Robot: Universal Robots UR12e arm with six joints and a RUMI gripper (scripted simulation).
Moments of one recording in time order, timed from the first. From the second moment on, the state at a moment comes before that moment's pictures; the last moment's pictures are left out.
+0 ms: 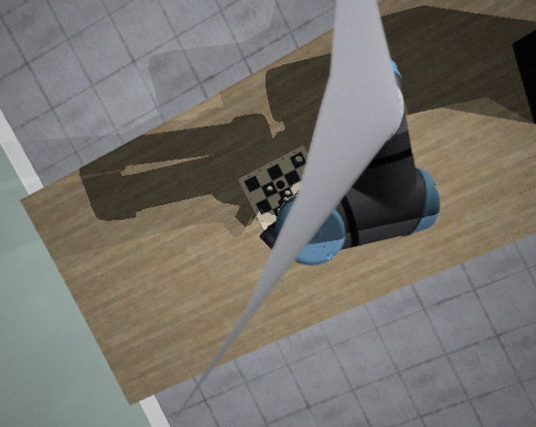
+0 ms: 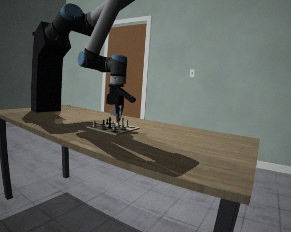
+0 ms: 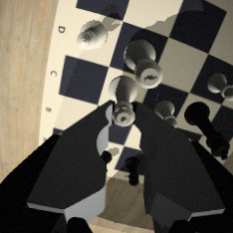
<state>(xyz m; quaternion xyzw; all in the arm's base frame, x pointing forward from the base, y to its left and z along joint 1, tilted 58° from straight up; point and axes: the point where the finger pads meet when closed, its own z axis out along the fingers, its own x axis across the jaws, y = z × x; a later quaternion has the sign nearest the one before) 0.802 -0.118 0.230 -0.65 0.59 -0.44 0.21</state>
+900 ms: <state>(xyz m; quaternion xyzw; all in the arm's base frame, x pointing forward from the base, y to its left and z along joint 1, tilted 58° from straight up) 0.793 -0.115 0.236 -0.65 0.59 -0.44 0.21</state>
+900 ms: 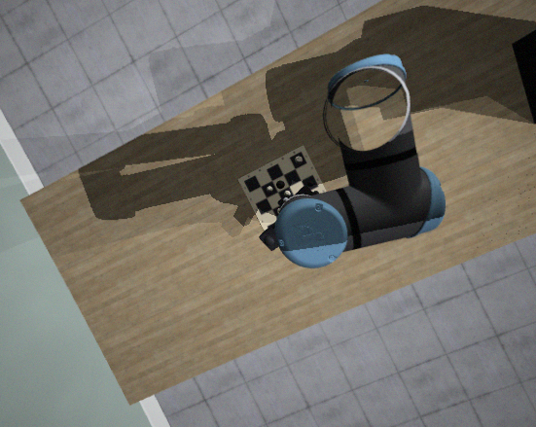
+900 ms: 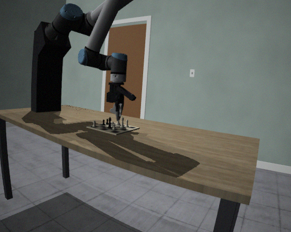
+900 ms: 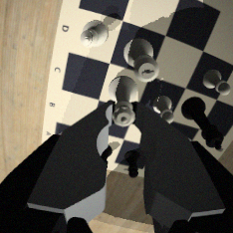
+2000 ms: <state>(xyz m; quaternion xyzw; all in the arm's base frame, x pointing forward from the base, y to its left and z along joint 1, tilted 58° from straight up) 0.721 -0.094 0.283 -0.65 0.59 -0.44 0.21</state>
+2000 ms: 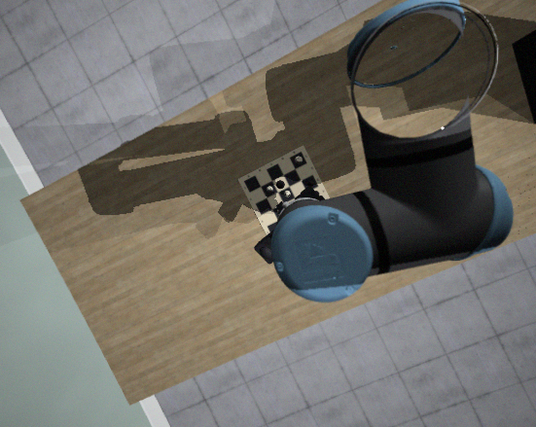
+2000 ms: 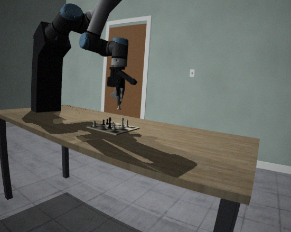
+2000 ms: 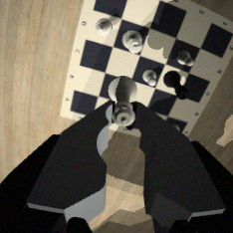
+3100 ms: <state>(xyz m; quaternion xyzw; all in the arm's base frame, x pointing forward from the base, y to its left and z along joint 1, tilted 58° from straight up) 0.662 -0.167 0.227 -0.78 0.40 -0.48 0.09</state>
